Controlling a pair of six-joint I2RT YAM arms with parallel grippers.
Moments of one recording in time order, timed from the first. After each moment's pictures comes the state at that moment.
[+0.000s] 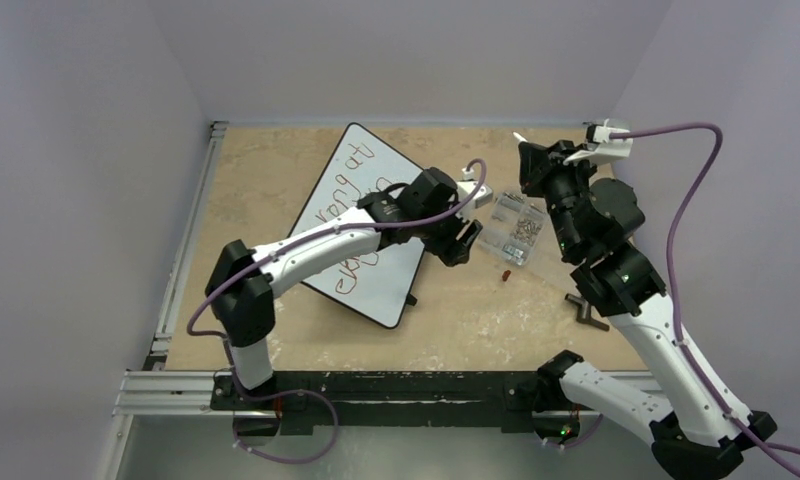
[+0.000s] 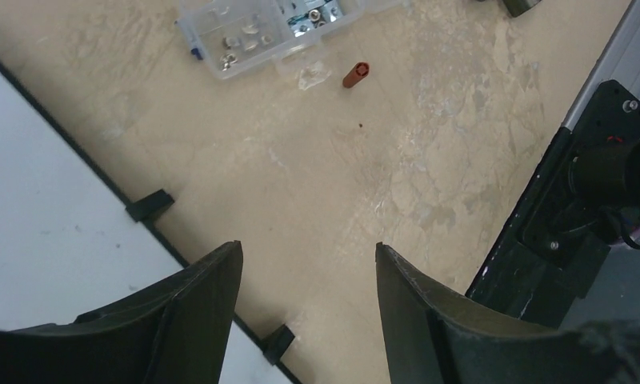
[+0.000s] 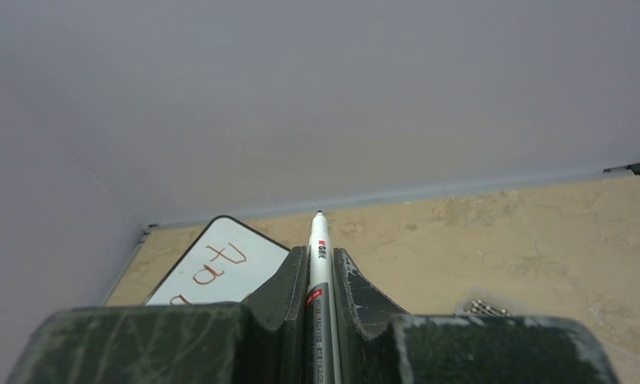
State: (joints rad) left arm -0.92 1.75 1.55 -0.55 0.18 -0.10; right arm 0.55 0.90 1.19 -0.19 0.46 0.28
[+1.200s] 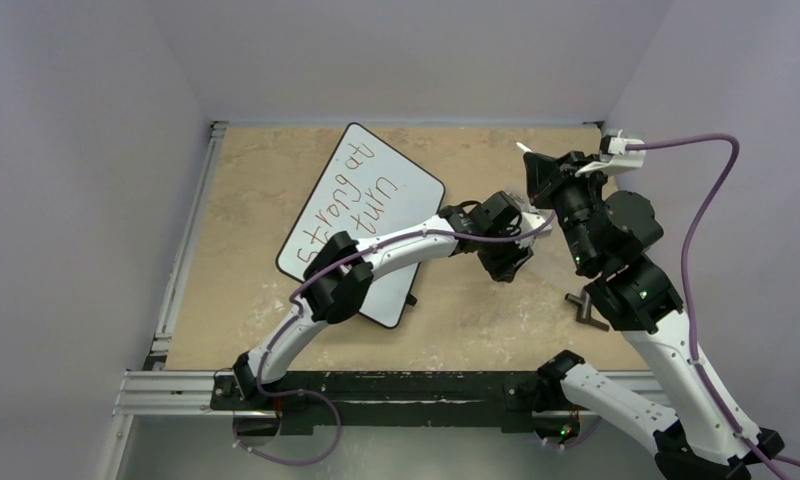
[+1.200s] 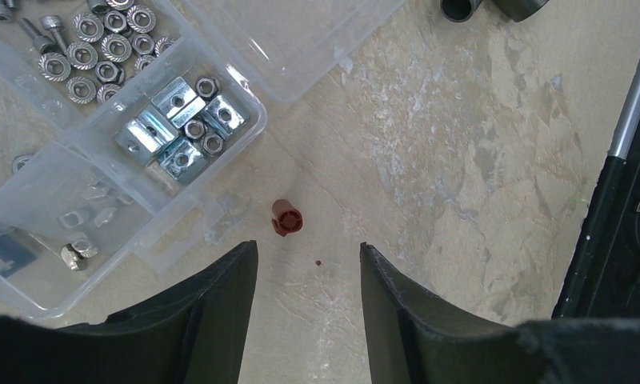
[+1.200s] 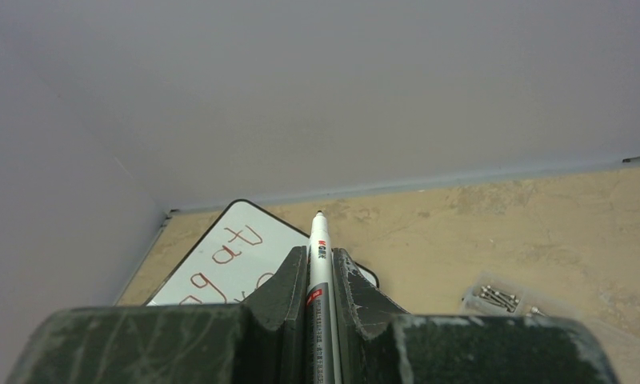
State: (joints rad) left arm -1.03 2.36 2.08 -0.55 0.30 0.04; right arm 0.55 0.82 1.20 -0.28 0.41 0.31
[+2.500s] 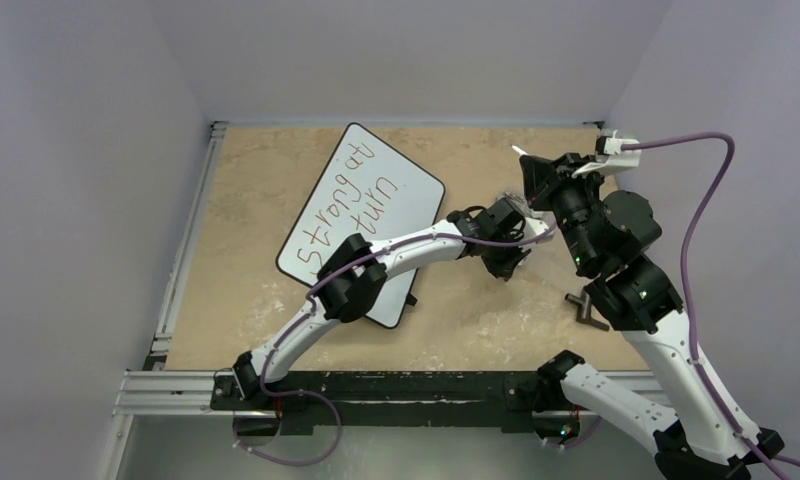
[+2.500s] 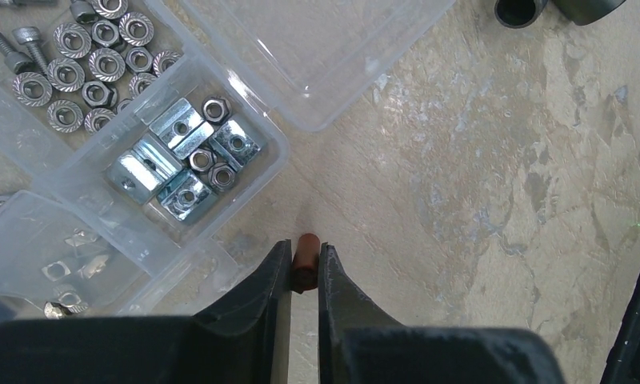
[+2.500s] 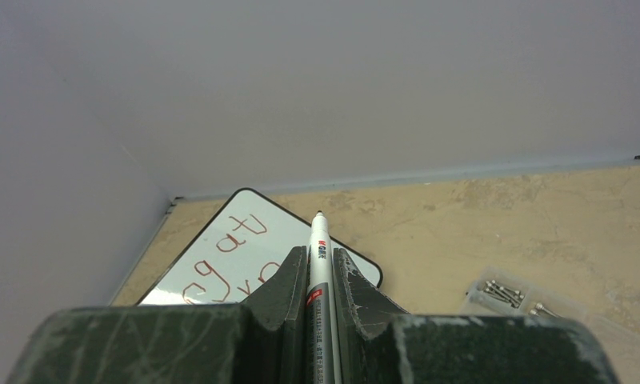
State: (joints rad) left arm -1.03 2.49 2.18 -0.54 0.30 0.06; right arm 0.55 0.82 1.20 -0.30 0.37 0.31
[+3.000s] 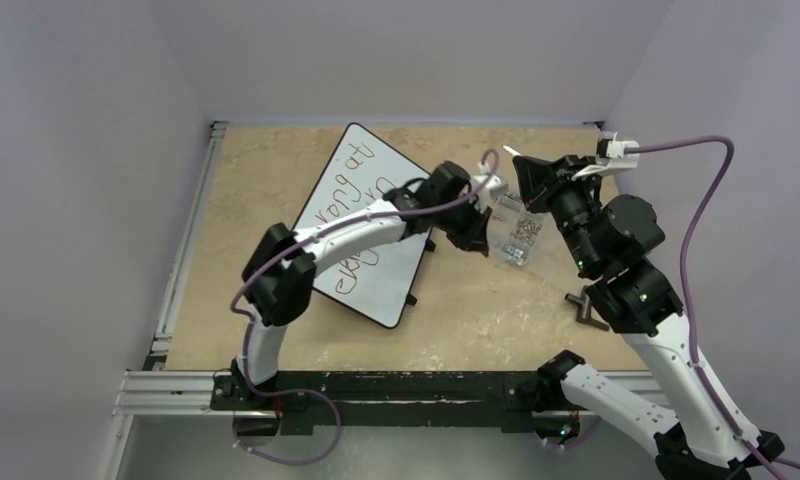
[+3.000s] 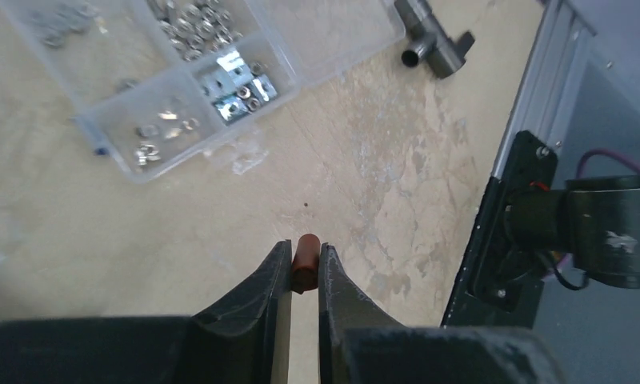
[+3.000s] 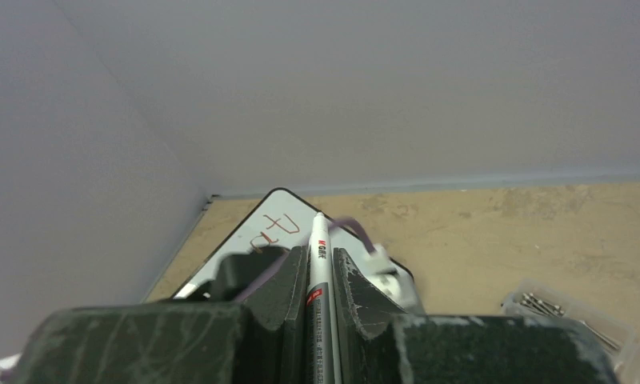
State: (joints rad) left arm -0.93 2.09 1.73 -0.37 0.42 -0.16; right arm 0.55 0.81 1.19 -0.27 0.32 0.33
